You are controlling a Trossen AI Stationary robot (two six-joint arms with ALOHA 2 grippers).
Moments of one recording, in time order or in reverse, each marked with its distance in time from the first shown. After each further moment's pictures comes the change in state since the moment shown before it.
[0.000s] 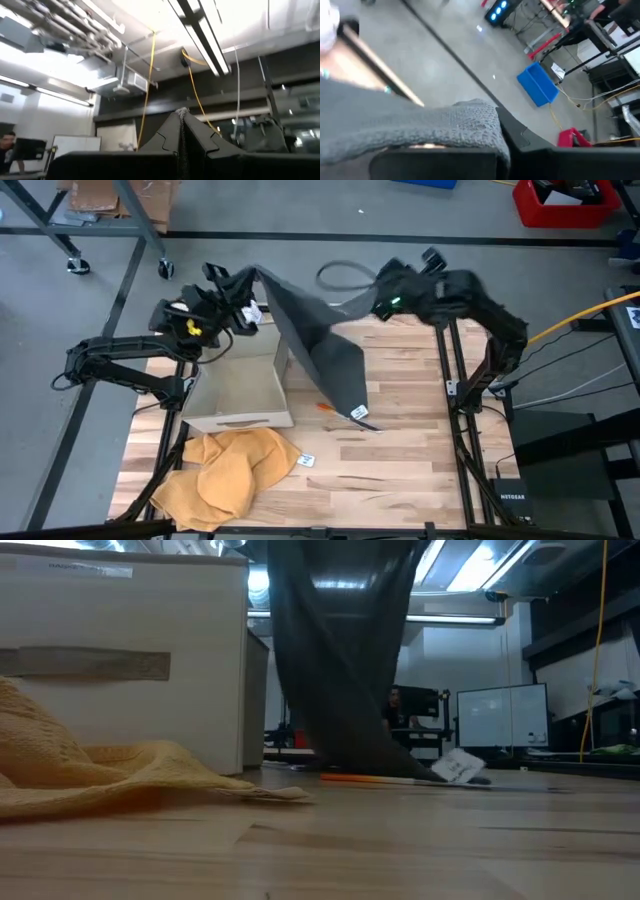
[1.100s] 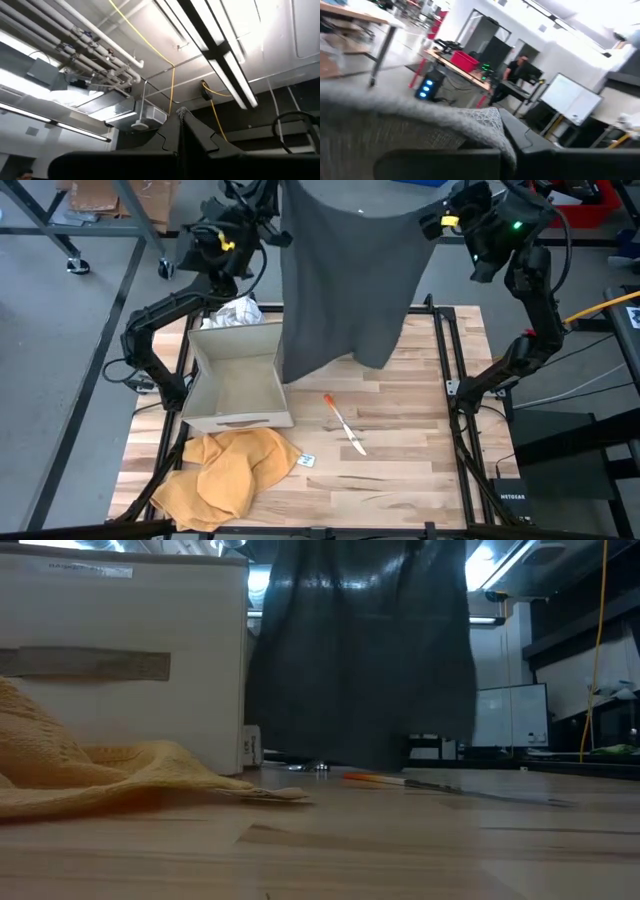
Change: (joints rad) left arm 0.266 0.522 0.877 -0.205 0.101 -0.112; right arm -0.316 -0.174 0.012 0.857 0.023 -0.846
